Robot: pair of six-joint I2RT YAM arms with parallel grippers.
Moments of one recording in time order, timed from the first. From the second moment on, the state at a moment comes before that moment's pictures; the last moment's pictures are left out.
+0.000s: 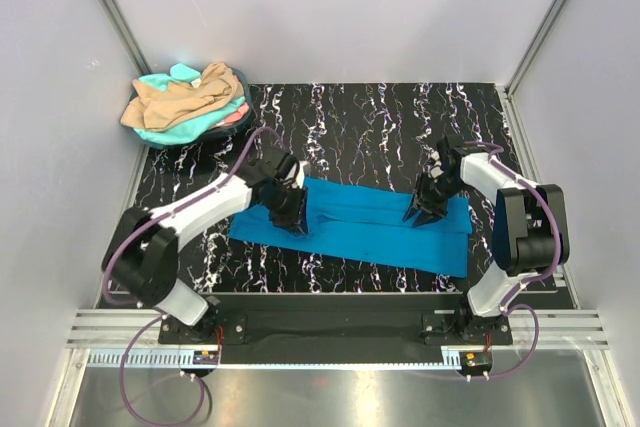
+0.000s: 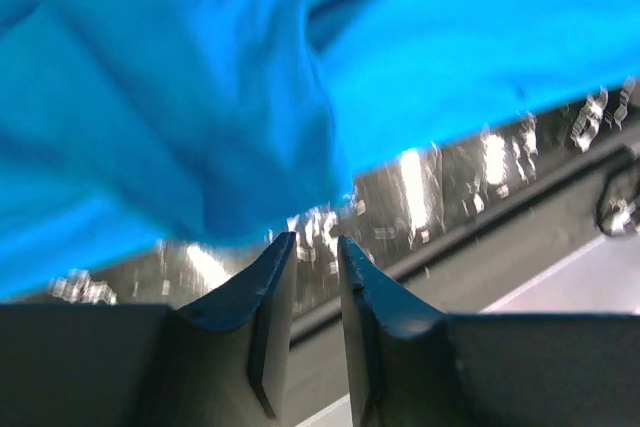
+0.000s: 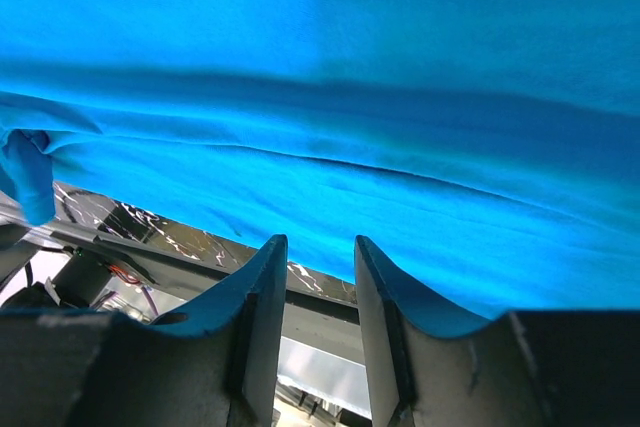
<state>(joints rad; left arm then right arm) -0.59 1.58 1.05 -0.67 0.34 -0.44 0.09 1.69 1.07 -0.83 -0.41 0.42</state>
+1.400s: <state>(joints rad) -0.52 1.95 1.50 -0.92 0.04 -0.62 0.07 1.65 1.03 -0.83 -0.41 0.42</state>
